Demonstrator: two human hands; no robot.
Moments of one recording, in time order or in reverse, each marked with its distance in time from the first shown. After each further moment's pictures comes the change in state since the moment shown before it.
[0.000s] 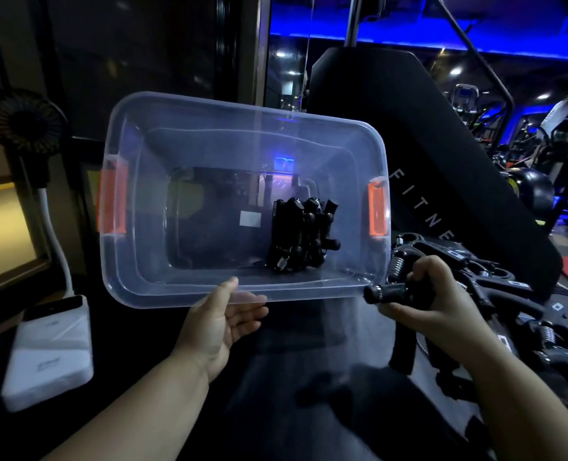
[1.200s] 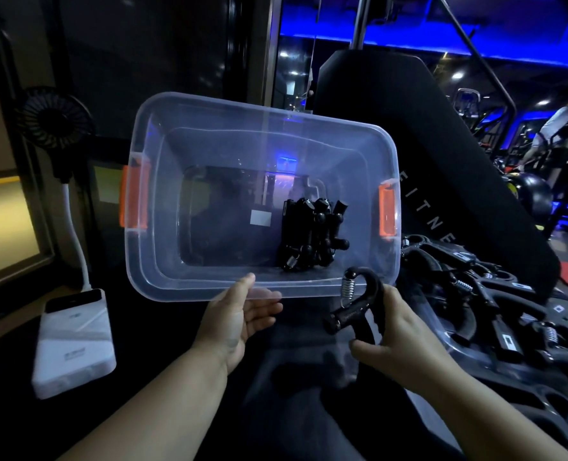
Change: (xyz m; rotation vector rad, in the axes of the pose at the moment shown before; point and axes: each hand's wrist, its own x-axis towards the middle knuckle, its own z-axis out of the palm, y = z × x) left_hand -0.002 0.002 -0.002 -0.006 -0.026 -0.001; right_hand -0.026 -0.013 0.056 -0.325 -0.197 0.032
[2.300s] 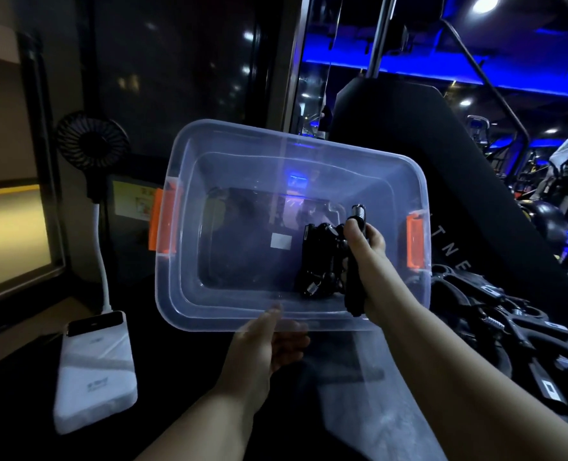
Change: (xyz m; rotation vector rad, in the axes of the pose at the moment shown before) left_hand 0.001 0.001 -0.002 -0.008 0.004 -0.050; right_hand 0.114 -0.092 0.009 0.961 0.086 0.120
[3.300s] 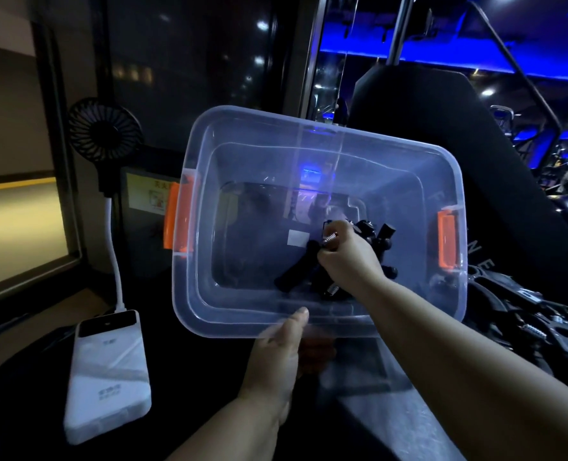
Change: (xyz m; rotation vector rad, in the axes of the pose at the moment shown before) left_hand 0.000 -0.002 0.004 0.037 -0.021 0.060; right_hand 0.052 0.021 0.045 -0.857 0.047 -0.156
